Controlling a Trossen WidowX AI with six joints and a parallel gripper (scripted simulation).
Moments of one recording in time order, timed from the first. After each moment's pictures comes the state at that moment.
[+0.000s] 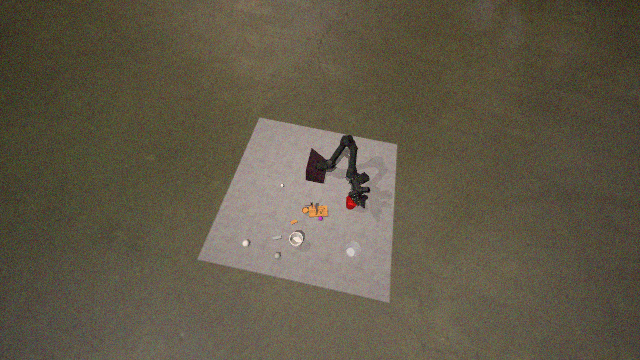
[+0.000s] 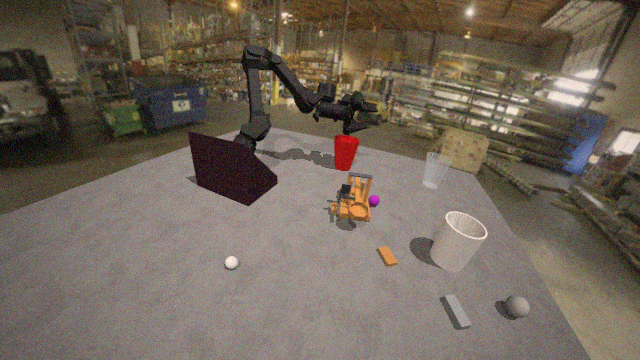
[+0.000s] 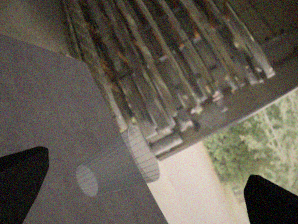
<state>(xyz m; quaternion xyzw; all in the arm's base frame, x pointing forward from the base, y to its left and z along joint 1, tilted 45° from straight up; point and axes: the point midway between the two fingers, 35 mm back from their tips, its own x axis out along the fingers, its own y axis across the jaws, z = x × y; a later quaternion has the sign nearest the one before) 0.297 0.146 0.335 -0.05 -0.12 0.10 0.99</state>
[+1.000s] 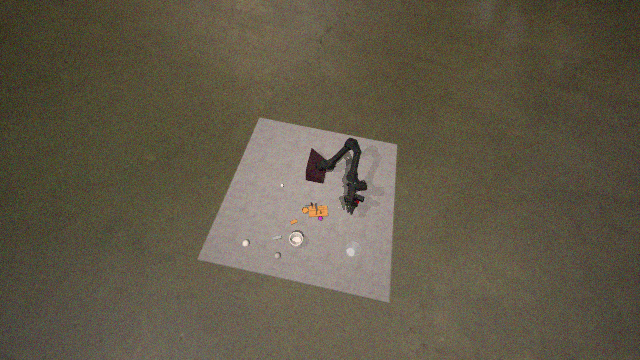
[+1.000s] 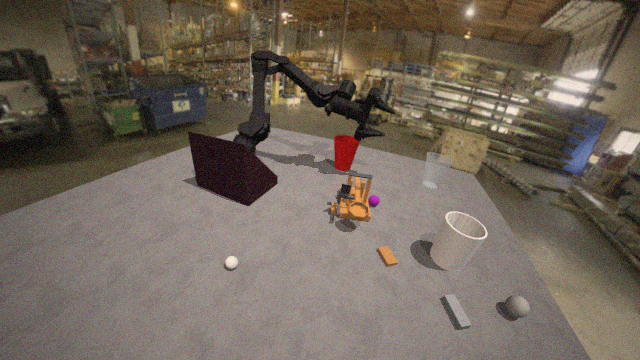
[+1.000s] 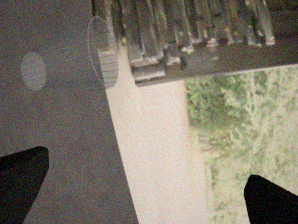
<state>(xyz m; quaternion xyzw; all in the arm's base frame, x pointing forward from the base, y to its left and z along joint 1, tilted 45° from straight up) 0.357 0.093 0.297 -0.21 0.01 0.06 0.98</state>
